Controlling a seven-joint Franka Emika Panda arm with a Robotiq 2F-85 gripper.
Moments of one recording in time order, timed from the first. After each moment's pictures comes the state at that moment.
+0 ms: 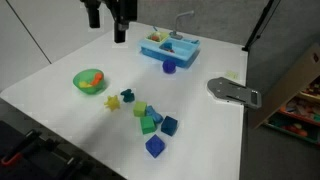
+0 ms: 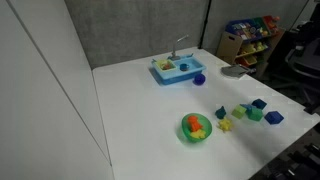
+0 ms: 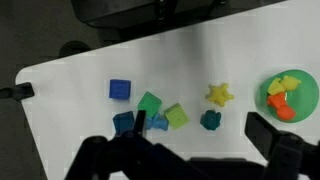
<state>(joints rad) -0.14 -0.13 -0.19 -2.15 -0.01 1.77 -0.02</state>
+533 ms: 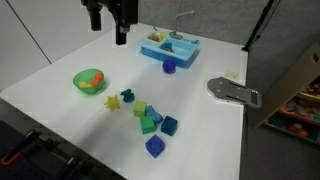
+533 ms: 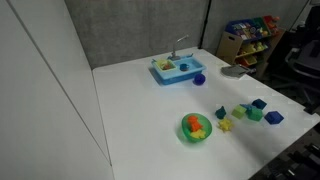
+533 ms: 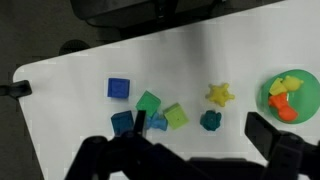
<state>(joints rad) -0.14 -0.11 -0.18 -2.15 -0.01 1.79 -0.02</state>
